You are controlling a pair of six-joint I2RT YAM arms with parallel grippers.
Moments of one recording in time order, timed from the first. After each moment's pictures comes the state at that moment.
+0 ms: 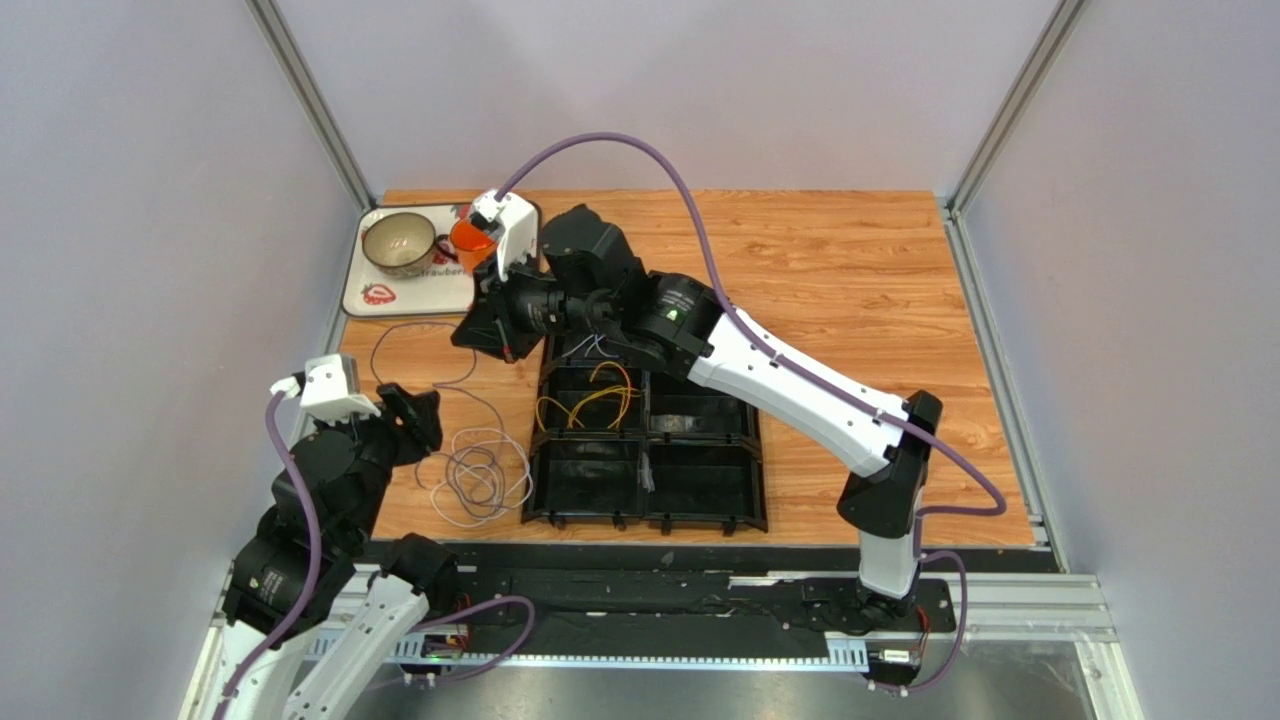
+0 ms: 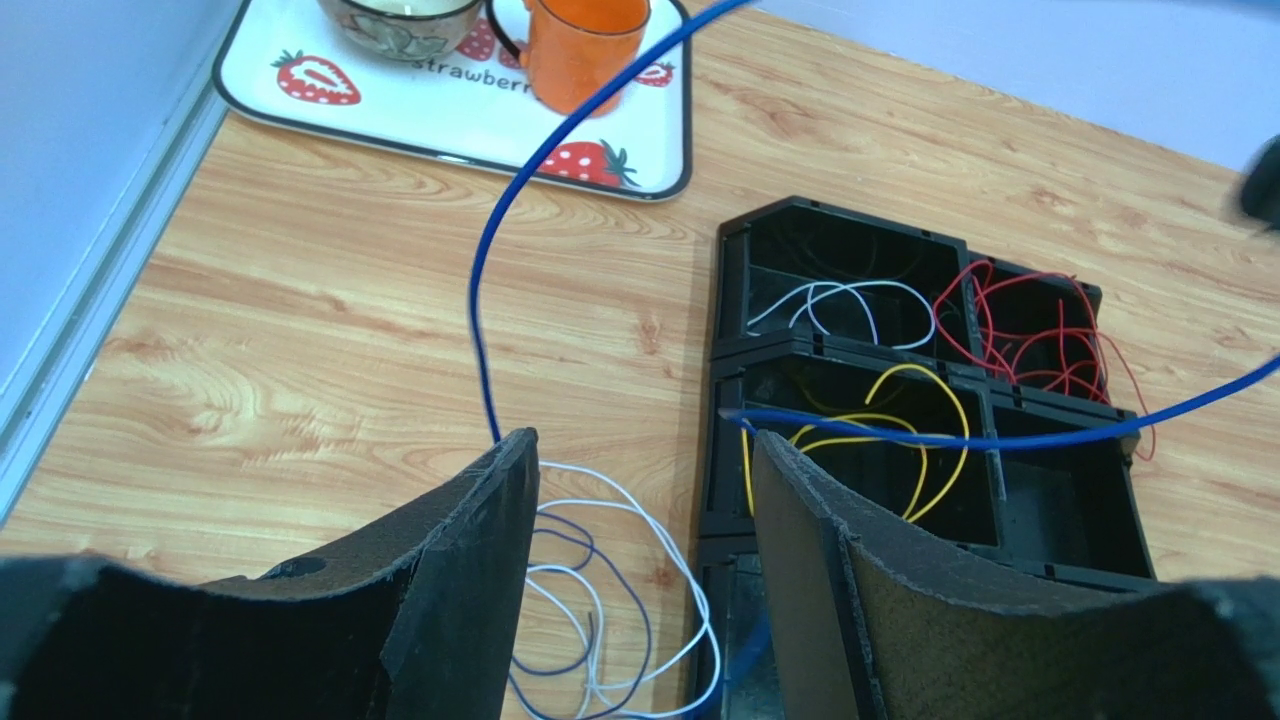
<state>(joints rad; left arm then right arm) -0.42 0.29 0.84 -0.79 -0.42 -0.39 1.09 1.90 2.11 -0.49 -0.25 0.36</state>
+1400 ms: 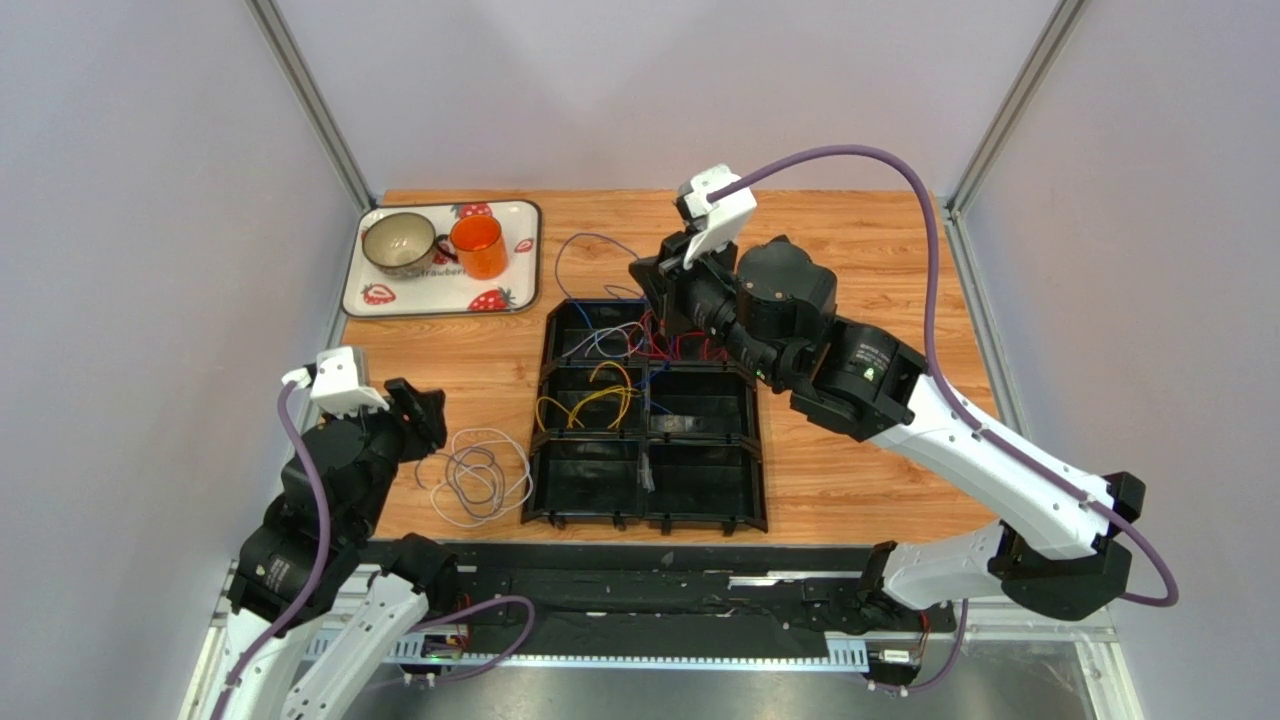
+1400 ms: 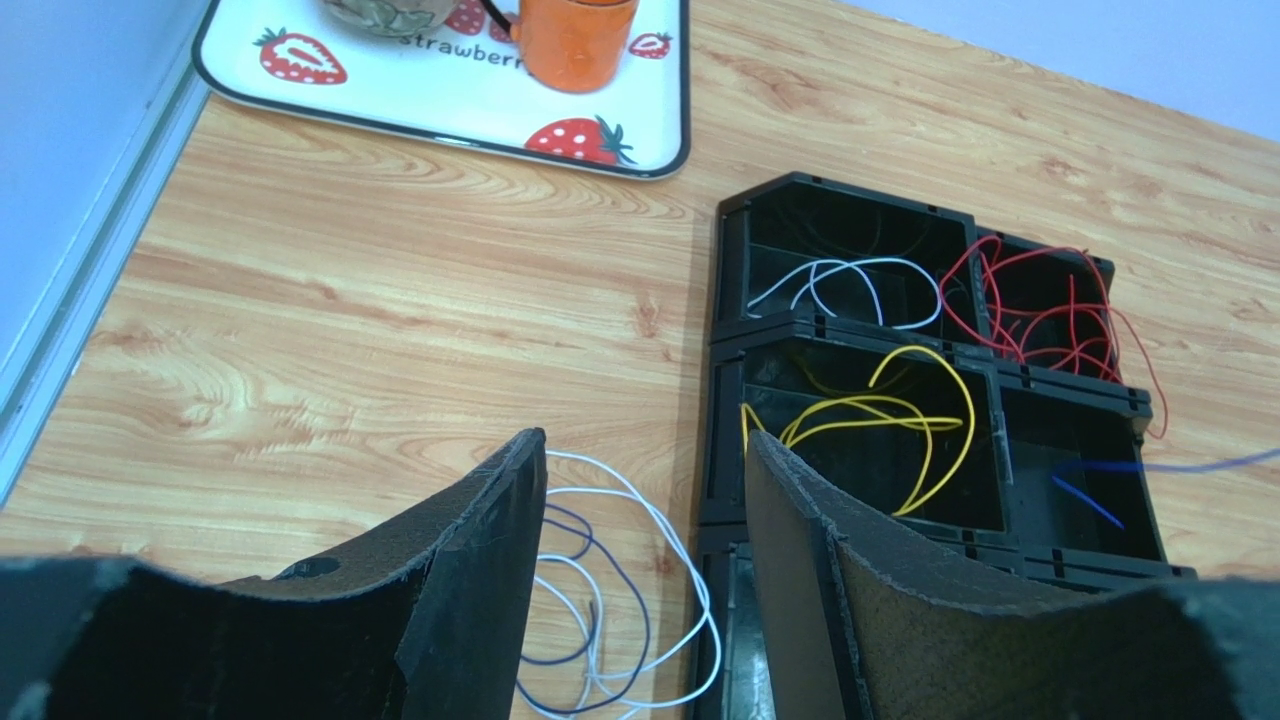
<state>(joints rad) -0.42 0.32 0.84 -0.79 -0.40 -0.39 1.06 1.31 1.62 -0.39 0.37 0.18</state>
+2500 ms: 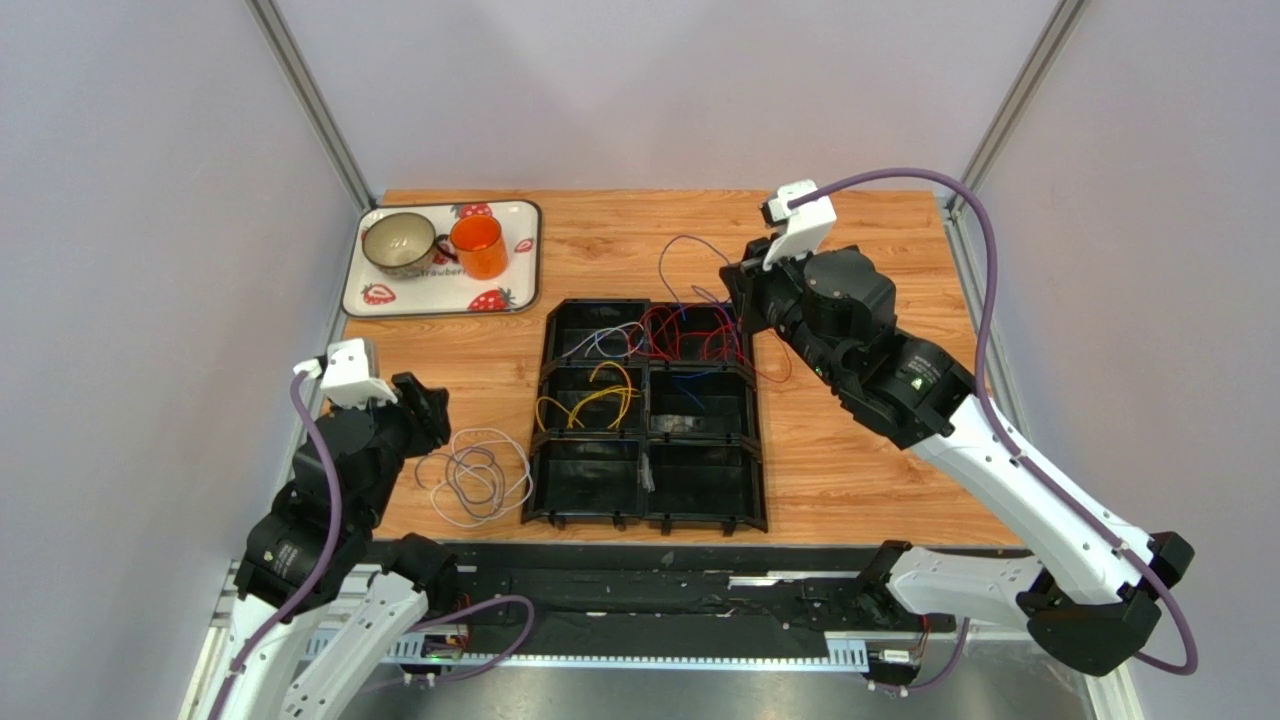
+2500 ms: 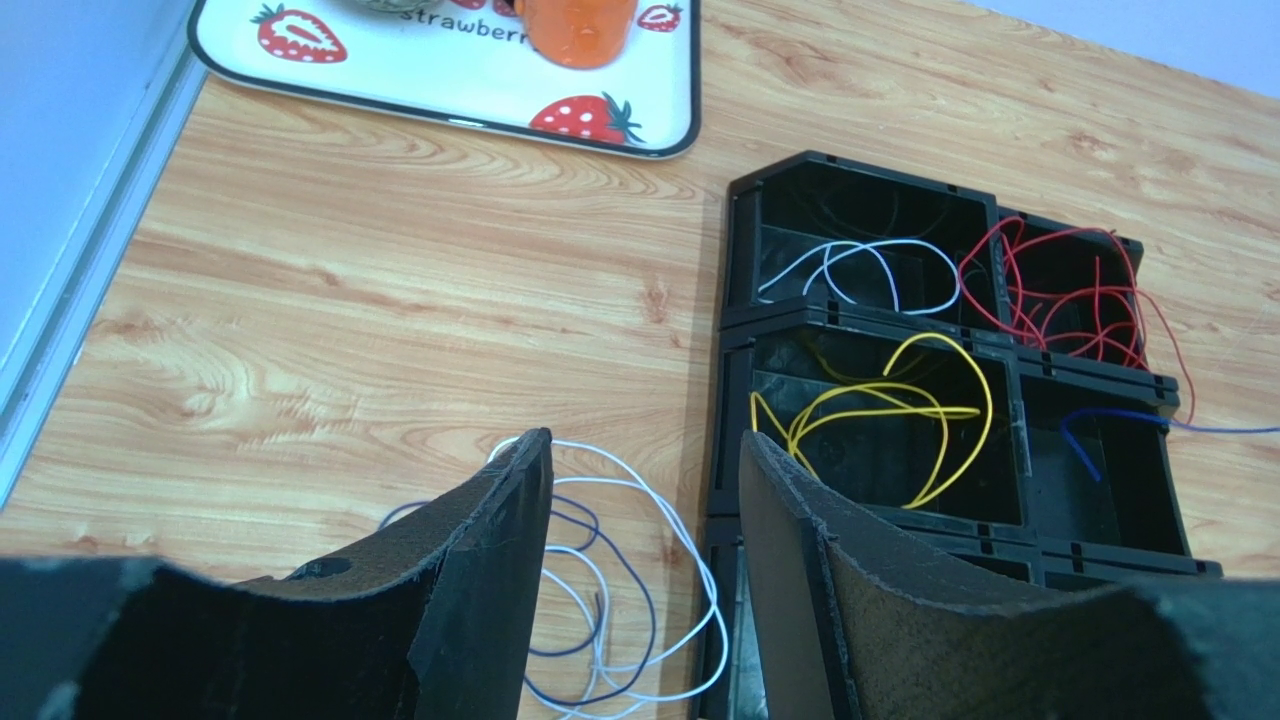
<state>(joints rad) -0.42 0.37 0.84 -0.79 -0.40 -0.39 0.82 1.12 1.35 -0.41 0.34 0.18</state>
